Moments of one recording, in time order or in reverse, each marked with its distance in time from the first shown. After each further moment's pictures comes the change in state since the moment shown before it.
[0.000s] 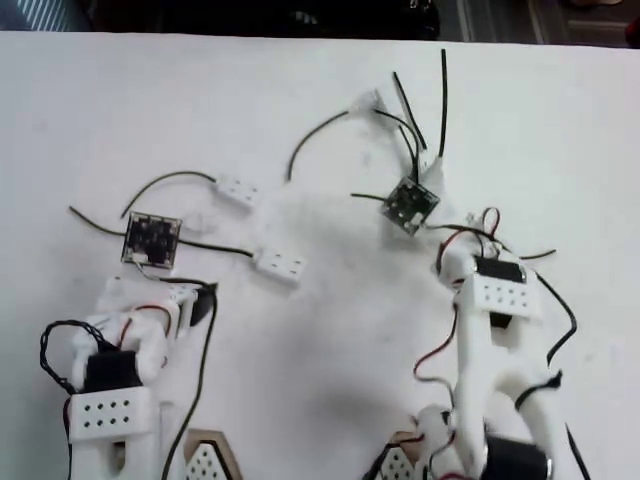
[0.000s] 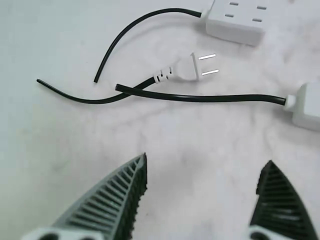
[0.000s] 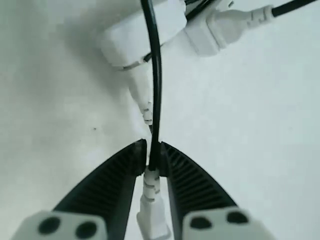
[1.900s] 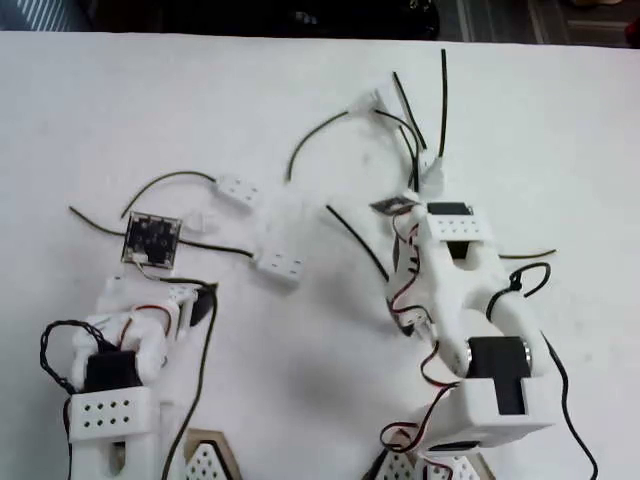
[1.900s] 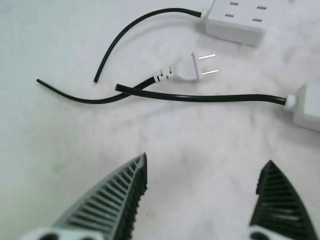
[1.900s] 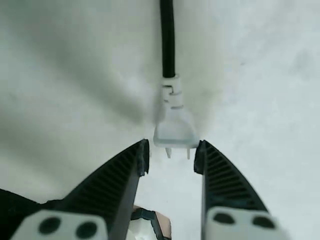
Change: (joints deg) left arm 0.0 0.0 0.0 0.0 0.0; right arm -10.7 30.1 -23.0 43.9 -39.8
